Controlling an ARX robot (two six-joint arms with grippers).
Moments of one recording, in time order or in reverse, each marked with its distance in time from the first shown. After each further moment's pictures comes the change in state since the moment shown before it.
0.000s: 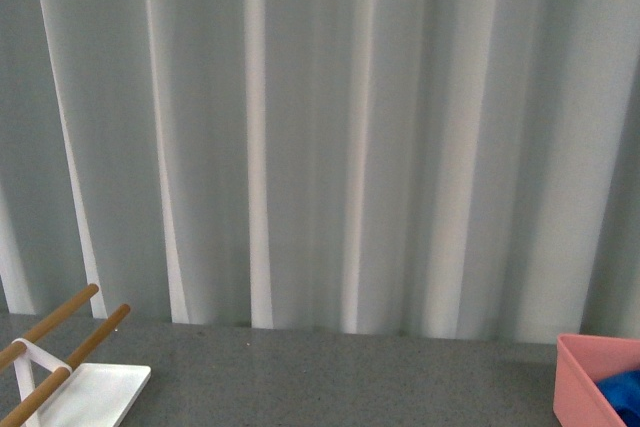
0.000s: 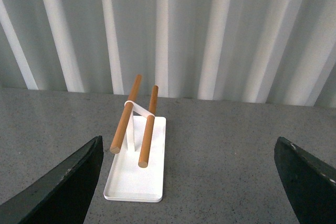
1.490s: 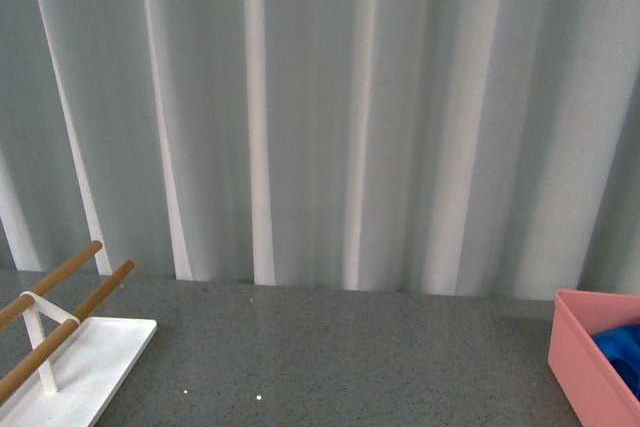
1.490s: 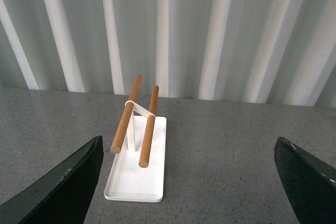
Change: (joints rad) left arm 0.000 0.000 0.000 0.000 0.000 0.000; right arm 0.000 -0.309 0.000 -0.315 0.003 0.004
